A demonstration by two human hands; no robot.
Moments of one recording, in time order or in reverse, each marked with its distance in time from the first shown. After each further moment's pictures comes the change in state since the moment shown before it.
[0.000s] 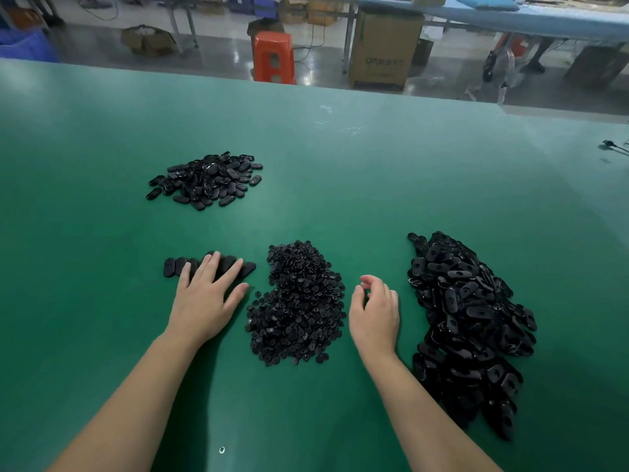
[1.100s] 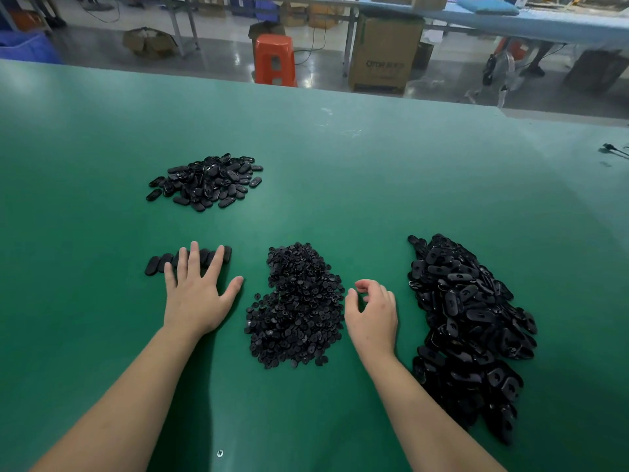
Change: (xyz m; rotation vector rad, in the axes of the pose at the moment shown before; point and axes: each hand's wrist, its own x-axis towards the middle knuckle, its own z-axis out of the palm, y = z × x) left_hand 0.017 -0.009 0.012 -0.014 0.033 -0.198; right_hand 0.002 0.002 0.002 0.057 -0.020 -0.037
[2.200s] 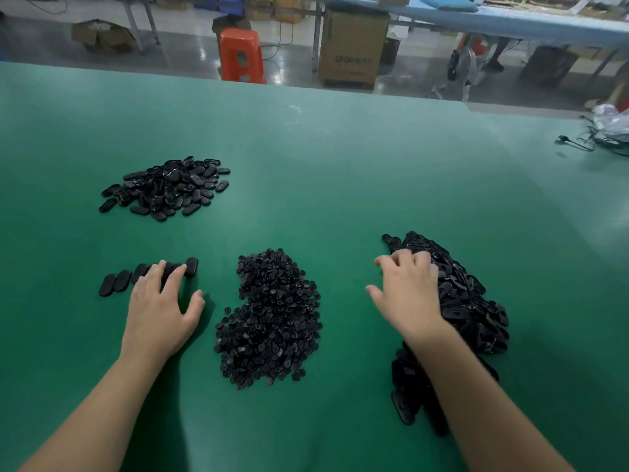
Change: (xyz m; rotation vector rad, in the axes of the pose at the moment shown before) left_hand -0.004 0.005 -0.008 -0.161 0.159 0.059; right_hand 0.062 -0.002 -0.097 -0.801 -0.164 -0.207
